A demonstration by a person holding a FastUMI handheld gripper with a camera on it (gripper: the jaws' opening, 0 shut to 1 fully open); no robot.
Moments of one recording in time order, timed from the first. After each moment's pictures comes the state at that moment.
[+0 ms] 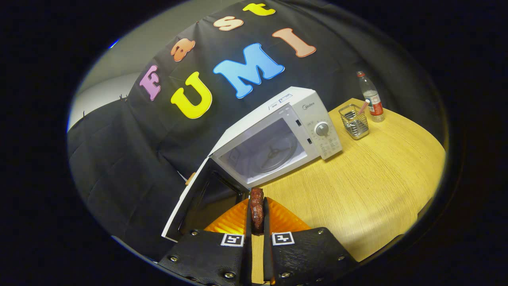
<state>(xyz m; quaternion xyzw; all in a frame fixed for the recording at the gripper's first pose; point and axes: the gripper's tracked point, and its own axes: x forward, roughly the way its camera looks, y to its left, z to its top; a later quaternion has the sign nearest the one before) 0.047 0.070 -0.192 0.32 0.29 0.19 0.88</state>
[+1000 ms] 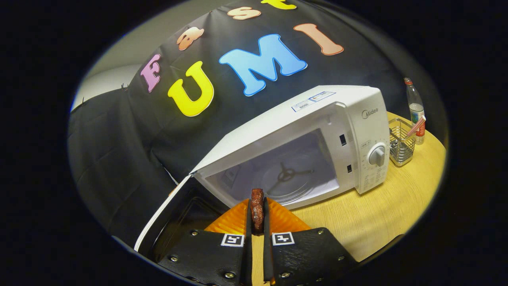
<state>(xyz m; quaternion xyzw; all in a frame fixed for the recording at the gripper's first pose) 0.204 0.146 -0.240 0.28 0.25 0.20 0.91</state>
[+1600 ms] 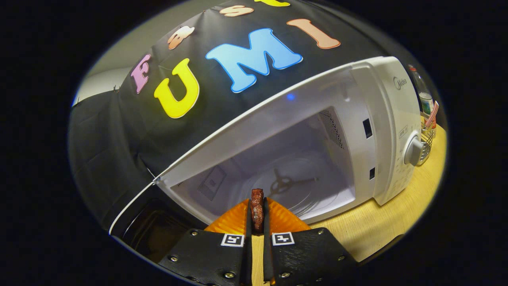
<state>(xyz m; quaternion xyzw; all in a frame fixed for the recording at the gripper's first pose) 0.281 0.169 -0.299 0.29 0.23 0.17 0.91</state>
